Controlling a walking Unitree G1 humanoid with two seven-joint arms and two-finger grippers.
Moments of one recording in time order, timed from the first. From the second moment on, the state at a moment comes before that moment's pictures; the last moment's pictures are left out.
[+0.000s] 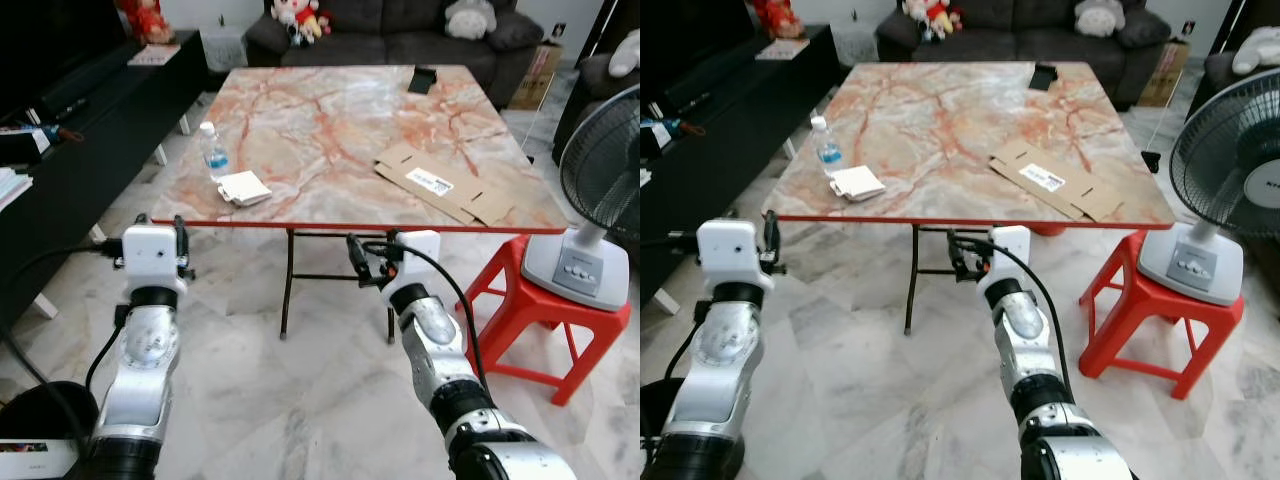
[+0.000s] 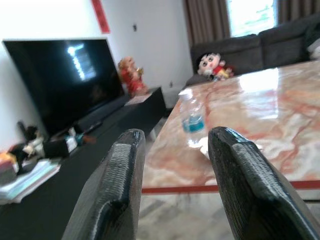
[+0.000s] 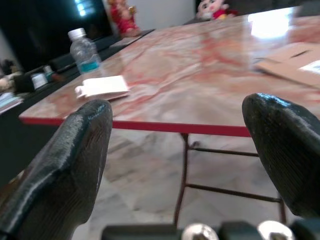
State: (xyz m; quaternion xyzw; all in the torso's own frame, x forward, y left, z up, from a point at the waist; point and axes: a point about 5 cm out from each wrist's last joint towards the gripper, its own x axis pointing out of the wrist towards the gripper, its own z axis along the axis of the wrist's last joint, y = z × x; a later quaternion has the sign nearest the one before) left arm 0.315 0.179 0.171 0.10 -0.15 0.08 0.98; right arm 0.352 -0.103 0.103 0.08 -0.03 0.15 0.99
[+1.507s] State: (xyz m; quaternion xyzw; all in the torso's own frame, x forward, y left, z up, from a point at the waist) left arm 0.321 0.158 0.147 0.06 -0.08 0.03 0.99; right arm 0.343 -0.062 0.129 0.09 -0.09 0.22 0.97
